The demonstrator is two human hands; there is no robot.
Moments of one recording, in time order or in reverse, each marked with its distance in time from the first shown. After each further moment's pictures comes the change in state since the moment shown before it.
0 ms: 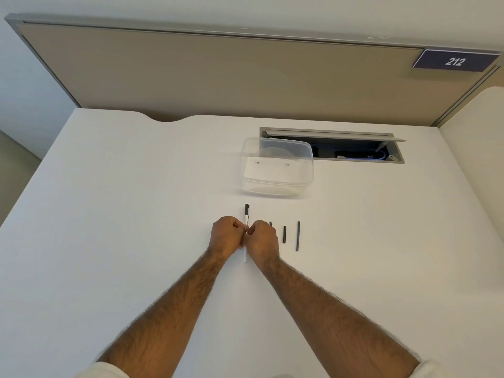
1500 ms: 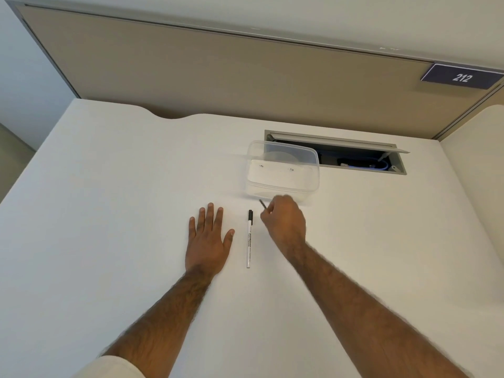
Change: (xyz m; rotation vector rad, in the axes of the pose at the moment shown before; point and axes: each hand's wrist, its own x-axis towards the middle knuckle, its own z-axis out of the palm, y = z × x) left_hand 0.019 -0.074 -0.017 0.773 0.249 0.393; right_hand 0.024 -0.034 -0.063 -0.365 0.236 -0.227
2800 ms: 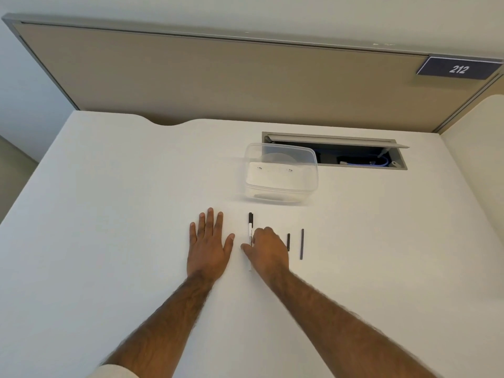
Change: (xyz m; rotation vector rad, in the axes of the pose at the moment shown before) left_hand 0.000 -0.001 -0.002 0.018 -0.025 0.004; right_hand -0.043 0.005 0.053 -0.074 -0.251 -0.026
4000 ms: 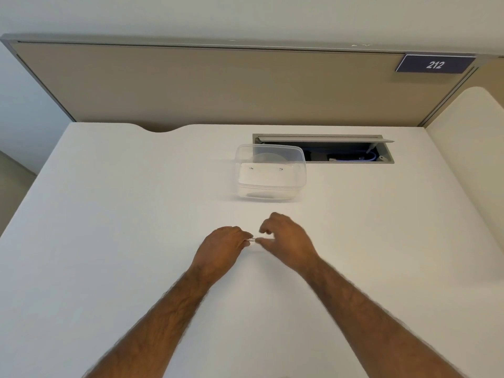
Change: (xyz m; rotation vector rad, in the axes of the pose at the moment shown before) left_hand -0.017 0.049 -0.065 -0.202 0.016 0.444; right_hand -0.018 0.054 -0.056 0.039 0.174 -0.408
